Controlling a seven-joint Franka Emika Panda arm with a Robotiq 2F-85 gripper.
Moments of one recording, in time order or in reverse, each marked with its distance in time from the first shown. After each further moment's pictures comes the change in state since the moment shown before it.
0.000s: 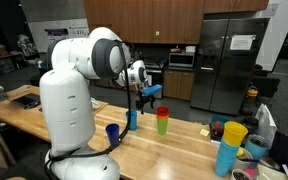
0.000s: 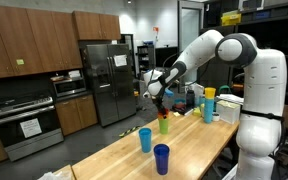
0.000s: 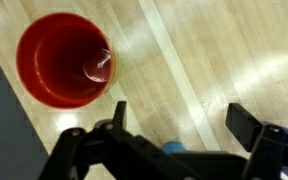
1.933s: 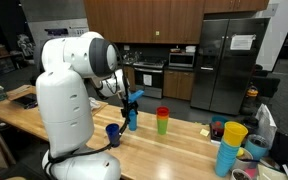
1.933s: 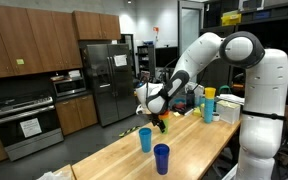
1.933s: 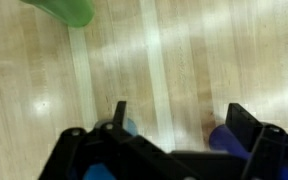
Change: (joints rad) arm 0.107 -0.018 0.098 -0.161 -0.099 0.101 -0.005
